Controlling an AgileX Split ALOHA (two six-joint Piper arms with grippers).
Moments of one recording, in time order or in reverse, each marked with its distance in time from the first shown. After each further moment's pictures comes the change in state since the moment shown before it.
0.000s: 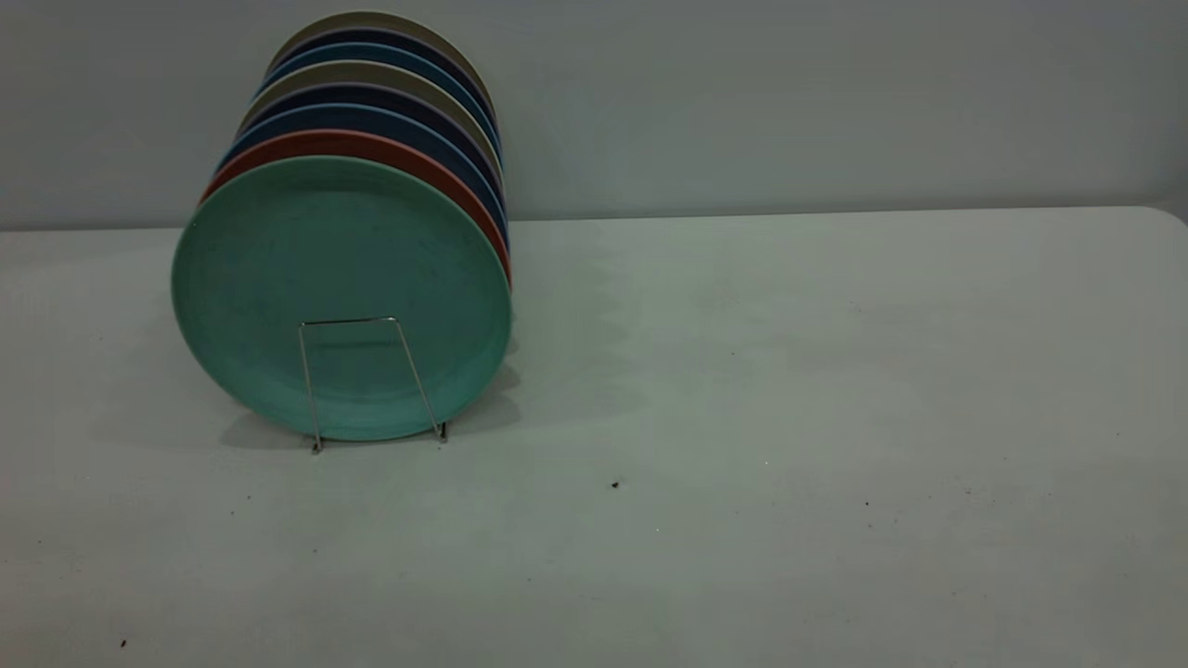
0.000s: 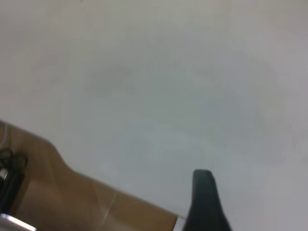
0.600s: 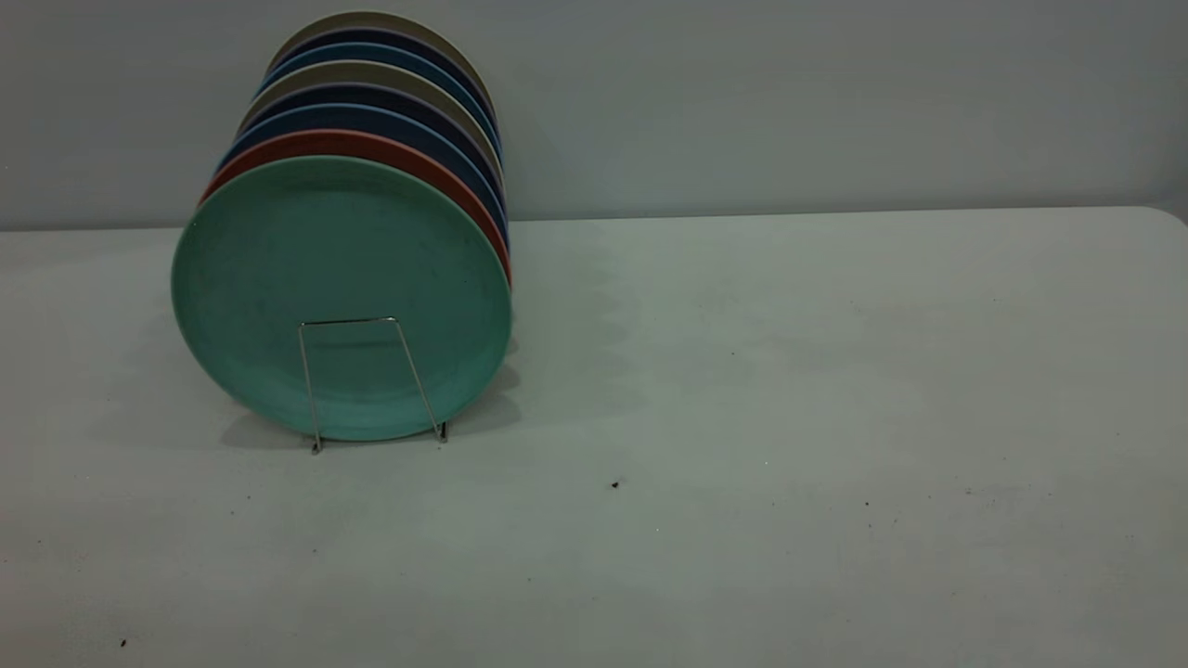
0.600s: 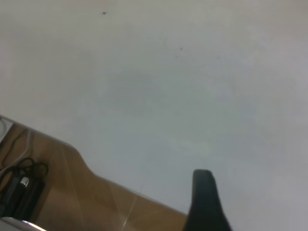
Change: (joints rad) left arm -0.041 -0.003 0.000 -0.060 -0.005 0.000; right arm 0.000 -0.040 0.016 0.060 0.007 0.001
